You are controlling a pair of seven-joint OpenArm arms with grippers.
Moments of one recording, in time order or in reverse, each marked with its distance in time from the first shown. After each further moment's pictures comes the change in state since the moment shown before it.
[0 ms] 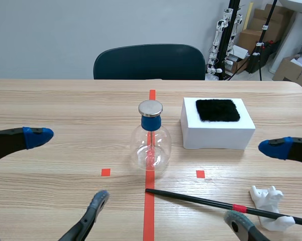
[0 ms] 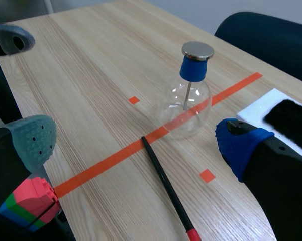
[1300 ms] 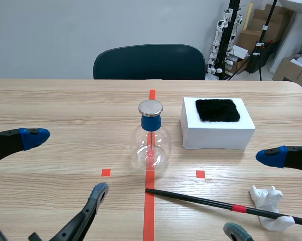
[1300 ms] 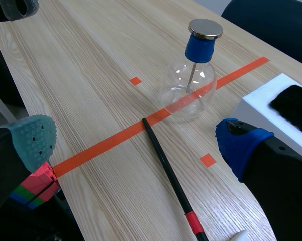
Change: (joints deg) left arm 0.2 4.0 -0.5 0.0 -0.9 -0.2 1.3; right arm 0.0 0.0 0.0 0.0 -2.1 0.0 -3.5
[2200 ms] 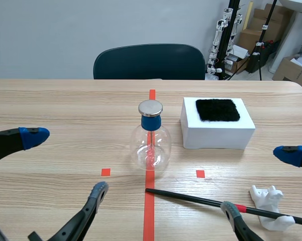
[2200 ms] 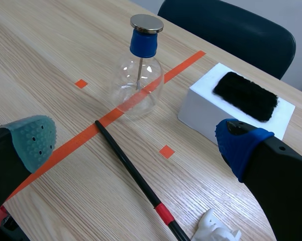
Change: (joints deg) left arm 0.0 0.0 0.0 0.0 -0.4 0.0 0.0; right arm 0.0 -15.8 0.0 0.0 -8.4 -9.0 -1.2
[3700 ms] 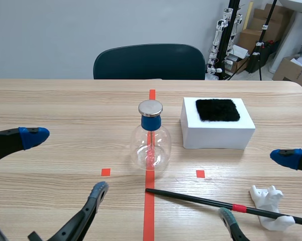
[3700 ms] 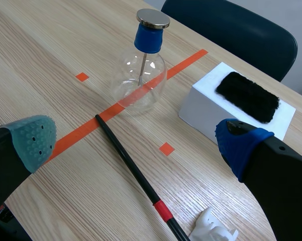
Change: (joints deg) left arm 0.0 0.0 0.0 0.0 0.0 0.0 0.0; right arm 0.0 -1.3 0.0 0.0 -3.7 0.0 -0.2
